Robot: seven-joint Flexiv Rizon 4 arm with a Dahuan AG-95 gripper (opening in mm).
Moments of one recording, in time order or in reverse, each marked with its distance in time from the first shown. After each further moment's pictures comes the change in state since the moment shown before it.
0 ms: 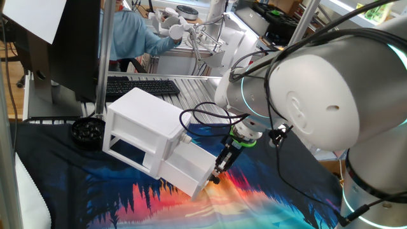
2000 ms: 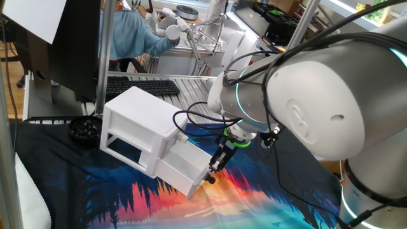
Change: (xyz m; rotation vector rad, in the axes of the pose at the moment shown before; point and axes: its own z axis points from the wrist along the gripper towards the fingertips) arm 0.014 -0.008 0.007 -0.029 -0.004 0.033
